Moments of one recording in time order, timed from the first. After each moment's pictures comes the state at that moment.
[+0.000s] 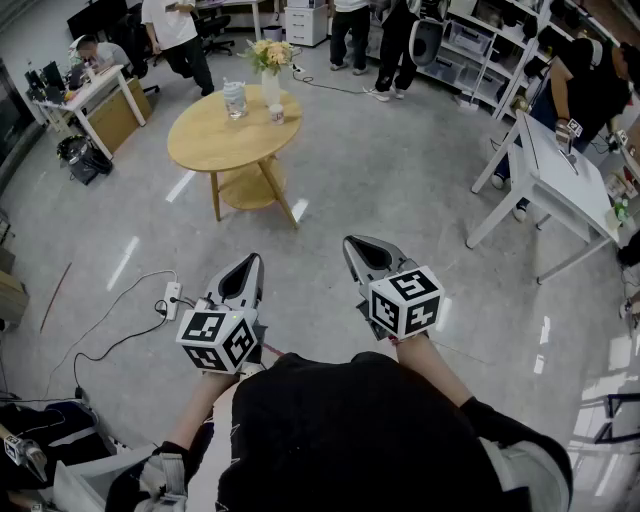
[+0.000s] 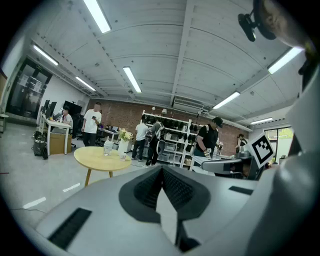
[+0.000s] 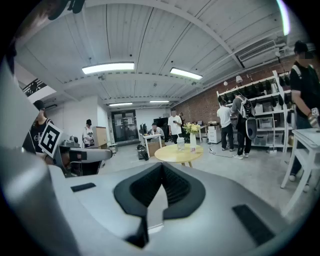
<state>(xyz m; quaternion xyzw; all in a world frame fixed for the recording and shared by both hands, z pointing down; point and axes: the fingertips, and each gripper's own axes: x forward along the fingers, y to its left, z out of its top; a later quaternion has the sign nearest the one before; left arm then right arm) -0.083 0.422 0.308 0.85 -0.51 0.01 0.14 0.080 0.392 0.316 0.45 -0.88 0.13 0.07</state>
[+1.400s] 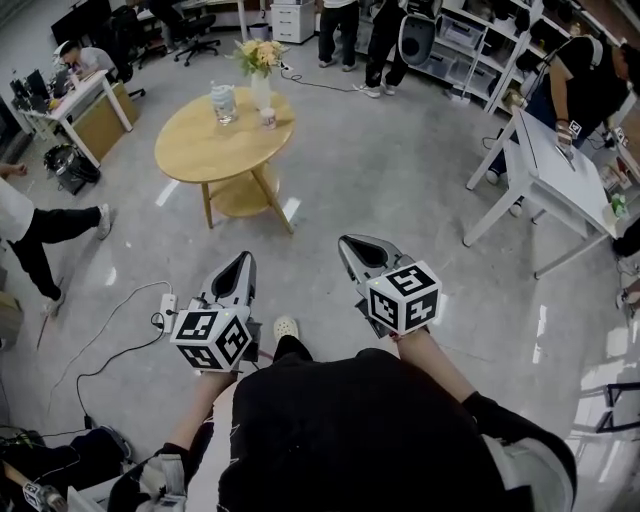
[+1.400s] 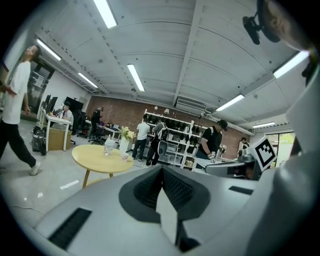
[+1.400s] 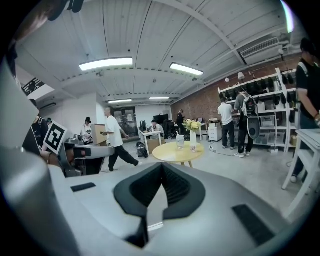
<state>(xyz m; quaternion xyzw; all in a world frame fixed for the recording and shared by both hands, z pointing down) -0.109 0.354 0.317 0.84 -0.51 0.00 0.16 0.060 0.334 0.327 0.44 -0.88 0.13 0.09</state>
